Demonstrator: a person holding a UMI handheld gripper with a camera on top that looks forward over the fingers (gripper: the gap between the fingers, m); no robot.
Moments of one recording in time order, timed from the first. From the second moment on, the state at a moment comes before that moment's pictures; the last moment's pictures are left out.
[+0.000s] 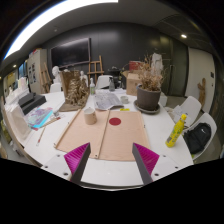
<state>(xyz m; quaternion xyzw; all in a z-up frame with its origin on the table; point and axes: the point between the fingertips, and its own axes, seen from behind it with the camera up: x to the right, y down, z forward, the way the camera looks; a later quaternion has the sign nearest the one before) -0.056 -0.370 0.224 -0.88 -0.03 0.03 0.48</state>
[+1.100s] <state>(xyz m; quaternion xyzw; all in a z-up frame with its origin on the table) 0.303 -0.163 0.052 -0.83 0.05 -0.02 0.56</state>
